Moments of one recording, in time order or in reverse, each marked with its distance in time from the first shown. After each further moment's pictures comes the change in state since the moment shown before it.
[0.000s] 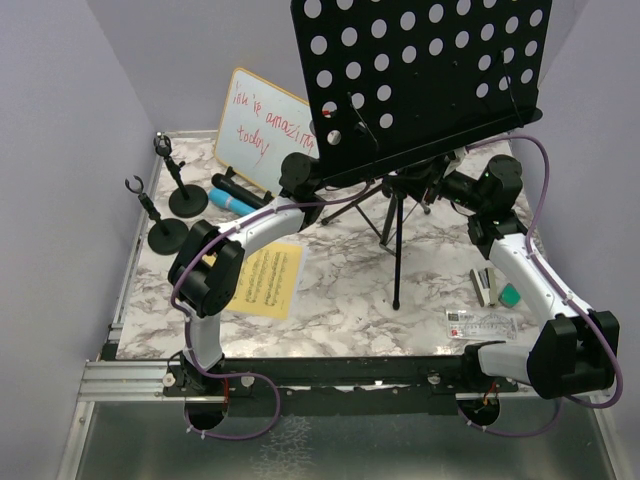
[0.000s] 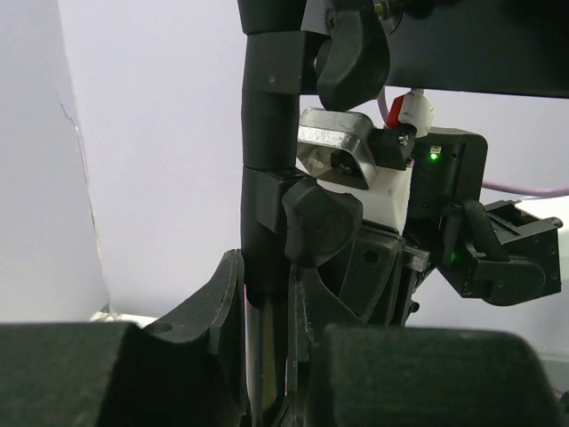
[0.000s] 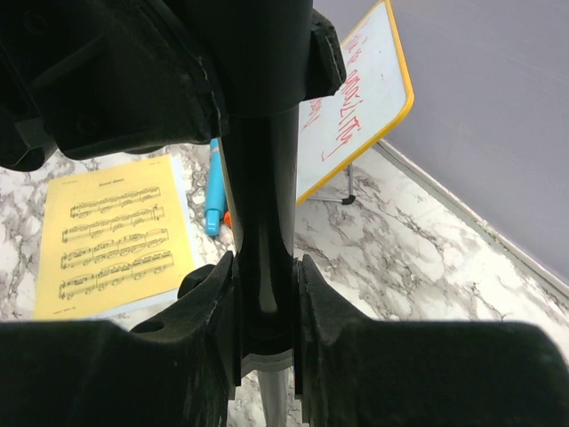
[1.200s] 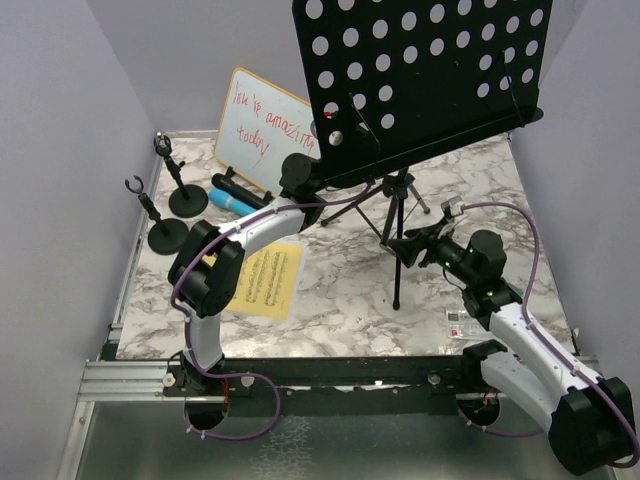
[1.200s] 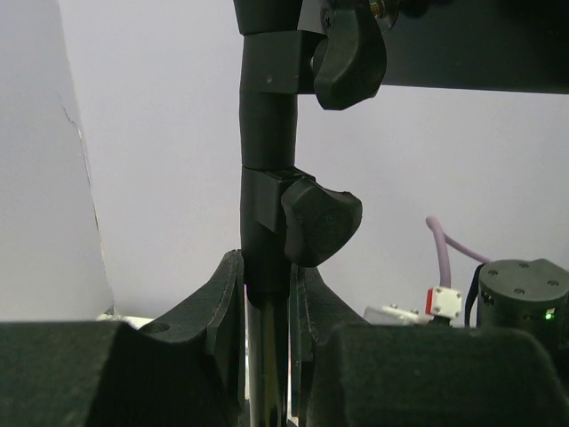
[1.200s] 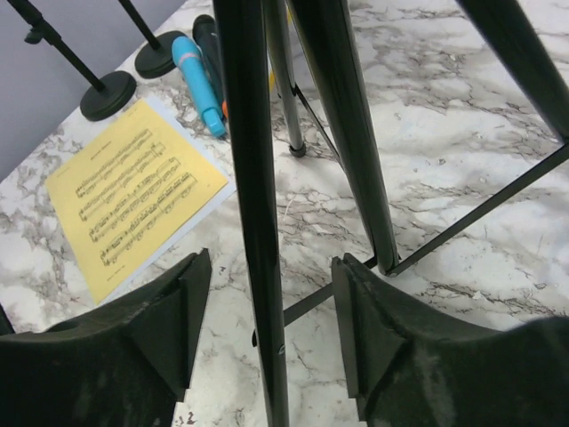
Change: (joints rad) left arm -0.007 0.000 -0.003 0.000 0.000 0.016; right arm 0.138 -0.398 -0.547 -0.031 0.450 0.278
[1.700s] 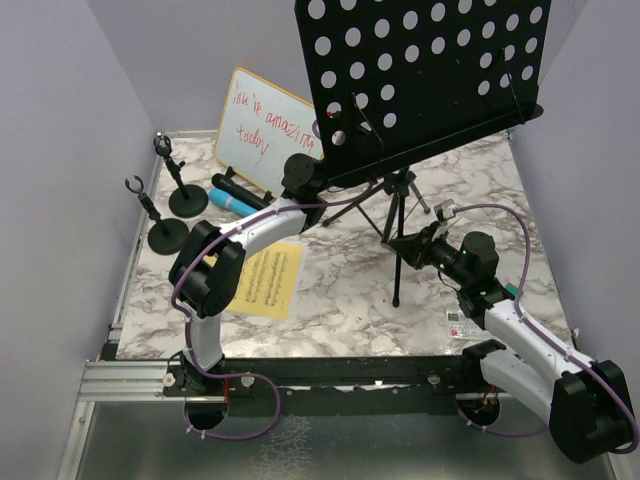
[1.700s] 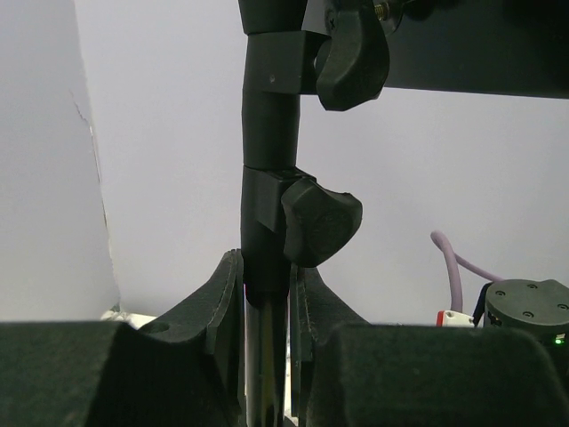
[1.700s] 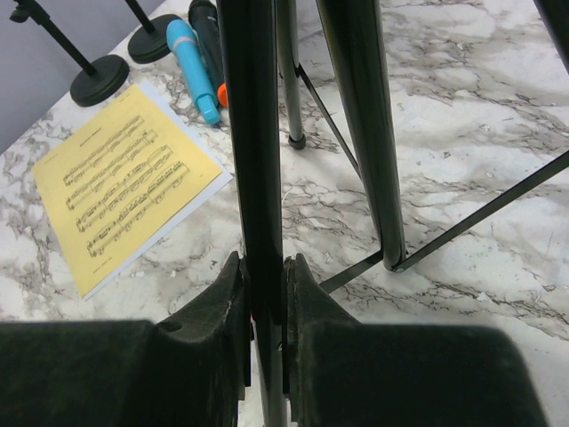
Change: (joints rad) left arm -0.009 0.000 0.000 -0.013 -0.028 0.006; right arm 0.016 0.055 -0.023 0.079 0.017 -0.017
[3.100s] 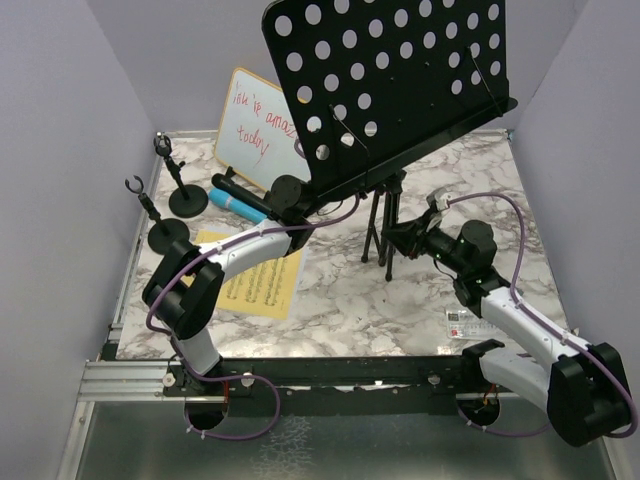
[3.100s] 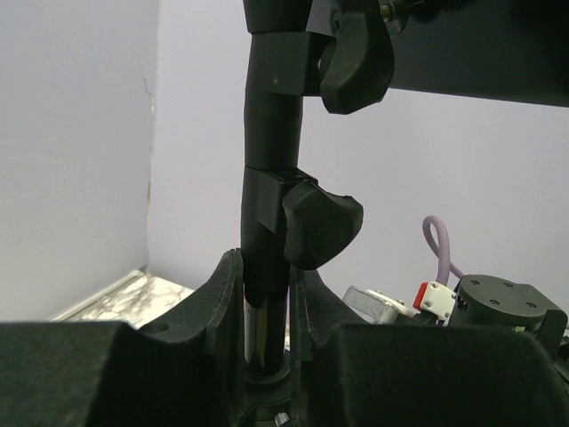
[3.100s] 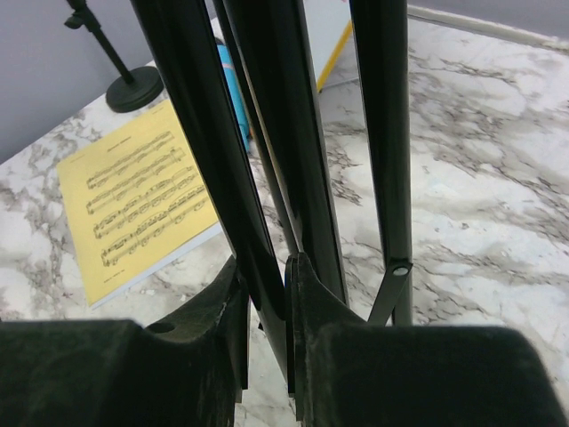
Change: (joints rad) left arm -0.041 -0.216 -0.288 -0.026 -0.225 0.019; right arm 0.015 0.134 0.096 0.126 -0.116 -0.054
